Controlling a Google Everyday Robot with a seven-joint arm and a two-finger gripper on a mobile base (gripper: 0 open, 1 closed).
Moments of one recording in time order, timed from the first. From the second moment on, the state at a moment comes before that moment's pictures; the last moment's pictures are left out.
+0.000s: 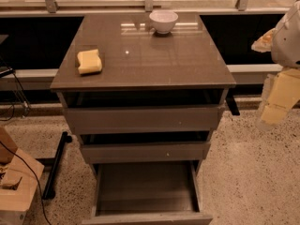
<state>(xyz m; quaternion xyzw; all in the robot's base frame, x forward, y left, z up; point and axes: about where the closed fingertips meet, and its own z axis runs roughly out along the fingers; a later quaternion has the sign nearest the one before) 0.438 -0.217 0.976 -0.60 0.78 -0.03 0.16</state>
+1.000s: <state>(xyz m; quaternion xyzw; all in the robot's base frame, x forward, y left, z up) 0.480 -0.139 0.971 -0.64 0.73 0.00 0.23</state>
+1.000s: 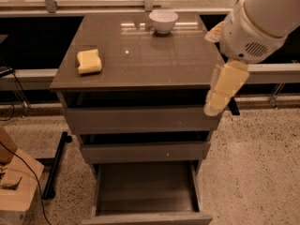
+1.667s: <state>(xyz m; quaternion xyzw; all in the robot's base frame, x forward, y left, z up) 0.513 -0.079 0.968 -0.63 0.72 0.03 0.27</state>
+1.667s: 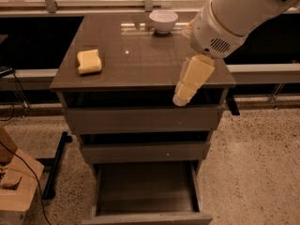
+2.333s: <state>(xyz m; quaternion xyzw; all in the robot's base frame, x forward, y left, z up) 0.547 -0.015 0.940 -0.58 0.74 0.10 0.33</state>
